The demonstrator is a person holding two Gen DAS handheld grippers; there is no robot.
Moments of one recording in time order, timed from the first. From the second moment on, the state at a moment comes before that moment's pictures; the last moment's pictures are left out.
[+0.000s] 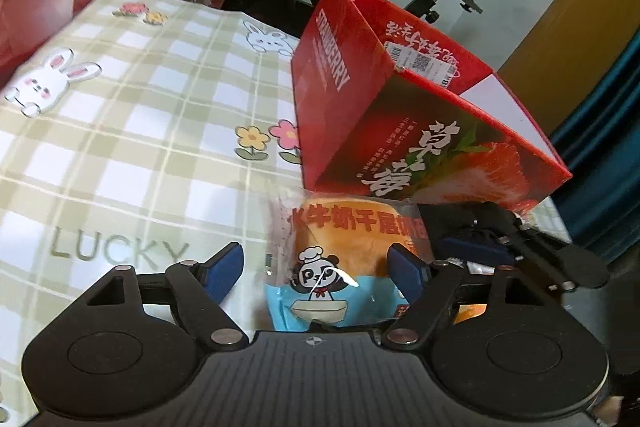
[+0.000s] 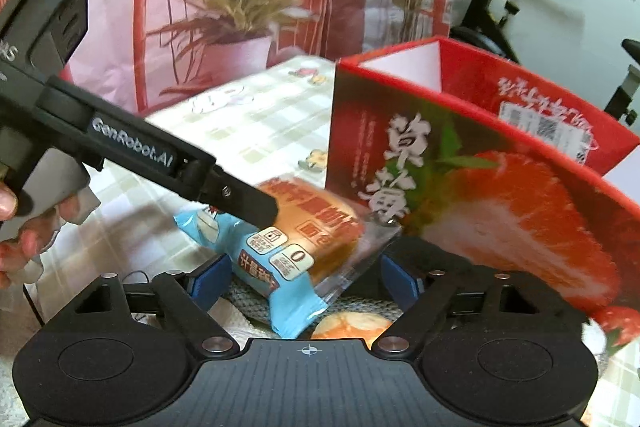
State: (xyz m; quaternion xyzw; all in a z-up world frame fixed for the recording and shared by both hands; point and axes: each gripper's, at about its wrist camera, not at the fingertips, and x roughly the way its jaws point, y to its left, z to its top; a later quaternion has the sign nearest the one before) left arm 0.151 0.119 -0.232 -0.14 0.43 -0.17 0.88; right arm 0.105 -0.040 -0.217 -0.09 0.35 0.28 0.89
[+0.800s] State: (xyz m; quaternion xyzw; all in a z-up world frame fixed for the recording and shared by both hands) left arm 0.139 0.102 -0.218 -0.12 0.40 -0.22 0.88; right arm 0.108 -0.046 -0.220 -0.07 0.35 0.30 0.88
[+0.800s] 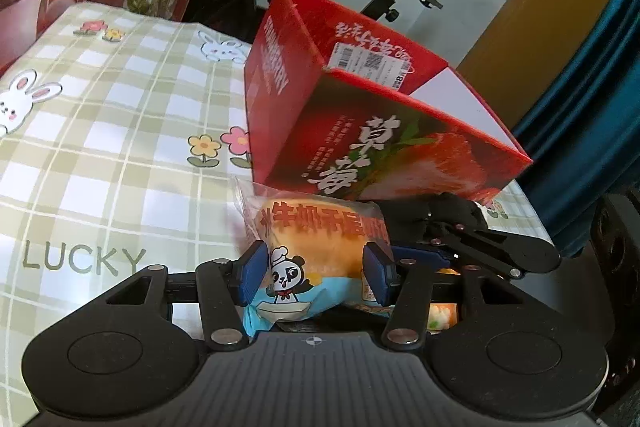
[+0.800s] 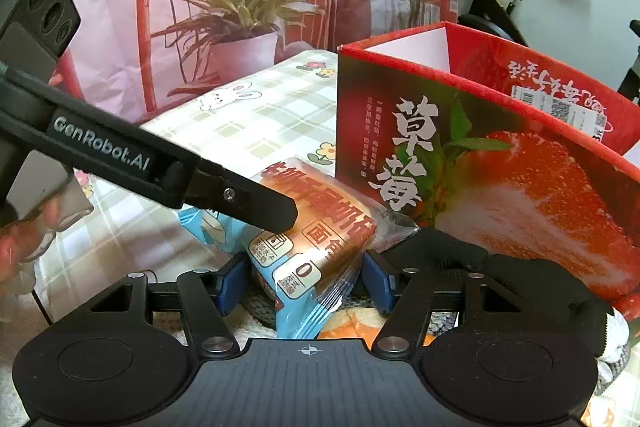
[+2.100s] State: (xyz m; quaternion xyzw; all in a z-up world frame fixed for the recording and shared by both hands) left arm 0.241 0.023 -0.135 -0.08 0.34 -0.25 0.90; right arm 0.220 -0.138 -0.138 -0.05 0.27 0.27 0.92
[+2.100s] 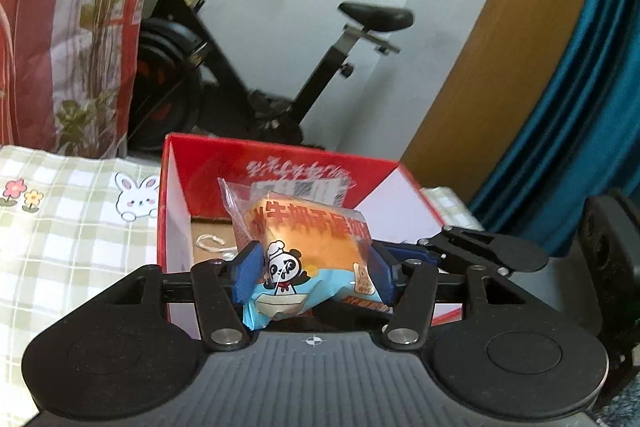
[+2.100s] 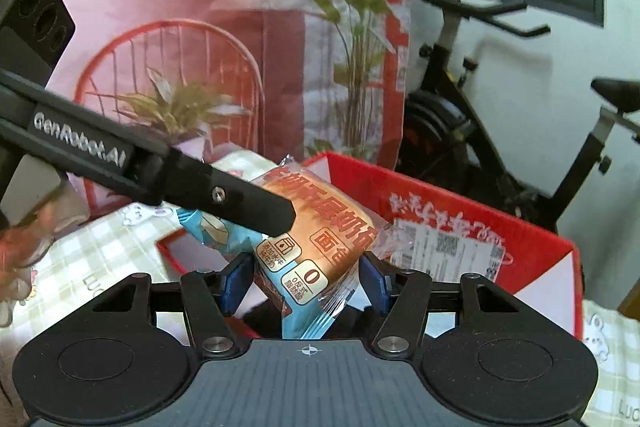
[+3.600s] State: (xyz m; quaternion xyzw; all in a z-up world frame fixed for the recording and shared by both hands) left arm 0.066 0.025 -0.163 -0.05 0.33 -0.21 0.92; right arm 0.044 -0.172 -0.176 -0.02 0.30 0.21 0.93
